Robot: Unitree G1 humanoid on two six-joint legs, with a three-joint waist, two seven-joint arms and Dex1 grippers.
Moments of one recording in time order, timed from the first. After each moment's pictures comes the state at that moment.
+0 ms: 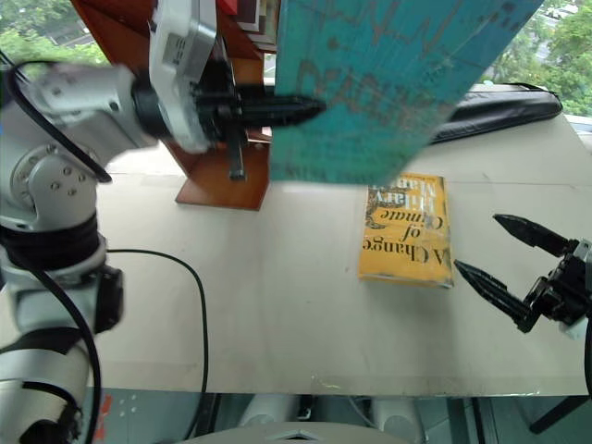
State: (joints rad) left arm -1.12 0.78 -0.09 -0.30 -0.52 0.73 -0.96; right arm 0.34 -0.75 -0.71 -0.64 0.92 0.43 0.87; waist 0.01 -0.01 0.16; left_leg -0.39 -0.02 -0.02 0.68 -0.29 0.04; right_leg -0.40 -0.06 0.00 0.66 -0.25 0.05
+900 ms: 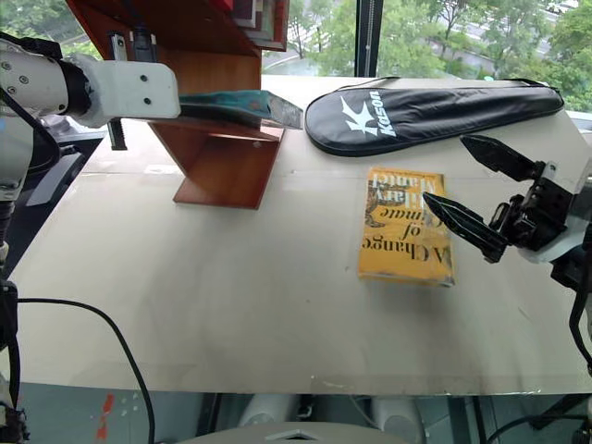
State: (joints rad) left arm -1.08 1.11 -0.27 0.13 0.27 0.13 -1.17; right arm -0.14 -0.72 -0.48 -0.55 0.99 0.40 0.83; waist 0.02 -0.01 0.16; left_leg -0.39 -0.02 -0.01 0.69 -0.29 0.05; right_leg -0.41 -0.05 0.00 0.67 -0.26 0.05
